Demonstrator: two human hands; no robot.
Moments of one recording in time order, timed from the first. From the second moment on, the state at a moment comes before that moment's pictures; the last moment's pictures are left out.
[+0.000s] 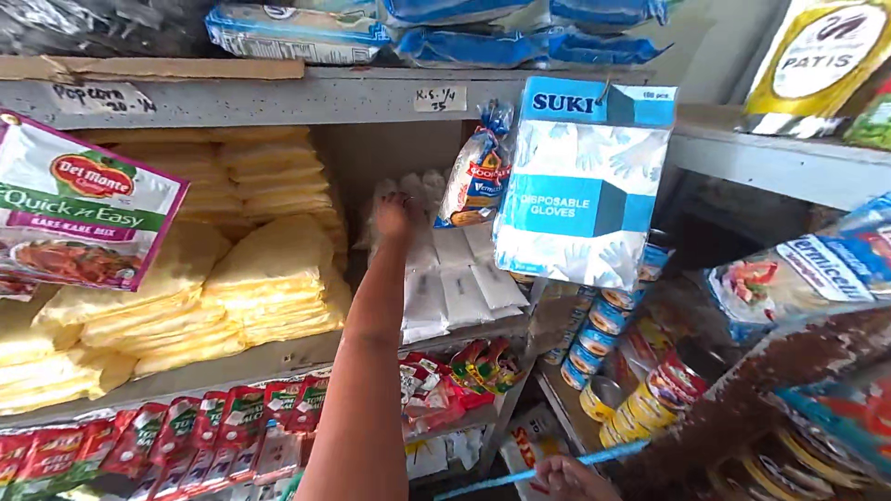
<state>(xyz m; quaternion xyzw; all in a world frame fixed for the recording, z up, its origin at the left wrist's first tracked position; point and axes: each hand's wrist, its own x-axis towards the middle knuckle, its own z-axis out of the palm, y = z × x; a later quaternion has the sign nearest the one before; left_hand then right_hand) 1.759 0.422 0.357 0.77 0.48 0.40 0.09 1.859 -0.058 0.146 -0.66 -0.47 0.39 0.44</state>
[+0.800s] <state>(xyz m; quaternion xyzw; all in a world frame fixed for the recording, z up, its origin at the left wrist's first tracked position) 1.654 0.321 0.282 0.70 0.31 0.62 0.16 1.810 0.264 0.331 -0.68 -0.67 0.05 0.30</state>
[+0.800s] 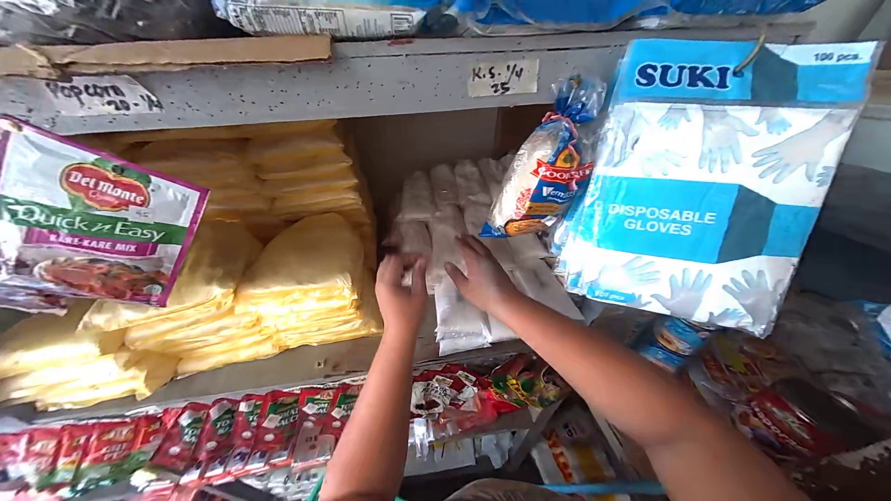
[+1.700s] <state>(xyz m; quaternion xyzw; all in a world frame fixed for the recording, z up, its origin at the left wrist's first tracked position) 1.614 0.265 0.158 0.68 0.30 0.61 0.28 1.812 0.388 0.323 -0.80 -0.57 0.03 0.17</state>
